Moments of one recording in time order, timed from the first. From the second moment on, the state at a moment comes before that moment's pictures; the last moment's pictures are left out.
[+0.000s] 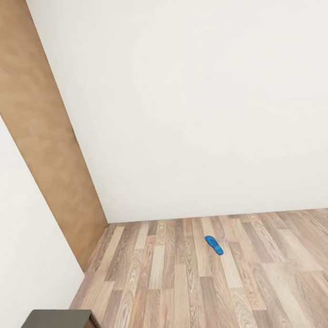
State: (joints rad) left arm 0.00 0.00 0.00 -0.12 -0.01 -0.01 0.00; right arm -0.01 0.00 0.00 0.00 0.00 0.00 0.00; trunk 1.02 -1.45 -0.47
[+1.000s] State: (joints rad) left arm 0.00 0.00 0.00 -0.12 -0.01 -0.01 0.00; right arm -0.01 0.00 0.00 0.00 0.00 0.00 0.00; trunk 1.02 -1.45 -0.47
